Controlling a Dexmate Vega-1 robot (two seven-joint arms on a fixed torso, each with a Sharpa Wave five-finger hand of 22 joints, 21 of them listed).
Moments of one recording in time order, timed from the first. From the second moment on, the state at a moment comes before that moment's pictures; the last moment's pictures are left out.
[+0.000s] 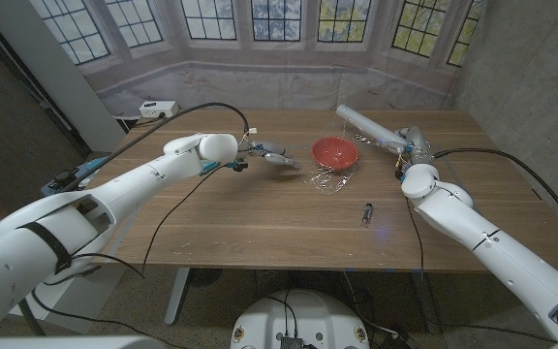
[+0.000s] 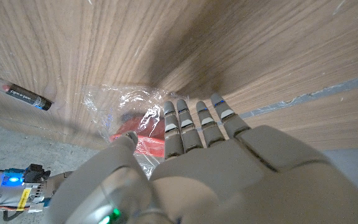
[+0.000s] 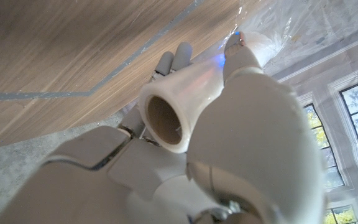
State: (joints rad) left arm 0.31 0.62 0.90 -1.26 0.37 -0.27 -0.43; left_hand 0.35 0.18 0.42 0.17 0.18 0.45 -0.03 0.18 0.19 0.39 -0.05 0.20 0.21 0.26 -0.02 0.18 0.17 0.22 0.05 0.27 0.18; right arm -0.89 -0.66 -0.43 -1.76 0.11 -0.49 -0.60; right_hand 1.31 0.02 0.22 -0.15 0.18 0.84 0.11 0.26 0.28 0.72 0.03 0.74 0.54 0.99 -0.11 0.28 0.81 0.58 -0.05 0.81 0.18
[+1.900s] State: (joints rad) left arm 0.27 0.59 0.94 -1.23 0.43 -0.24 -0.46; left_hand 0.29 0.18 0.42 0.18 0.18 0.46 -0.02 0.18 0.18 0.39 -0.04 0.20 0.20 0.26 -0.02 0.18 0.17 0.22 0.05 0.25 0.18; right arm -0.83 -0.64 -0.47 -1.61 0.13 -0.42 -0.56; right_hand 1.31 0.02 0.22 -0.15 0.18 0.84 0.11 0.26 0.28 0.72 0.03 0.73 0.55 0.99 -0.11 0.27 0.82 0.57 -0.06 0.82 0.18
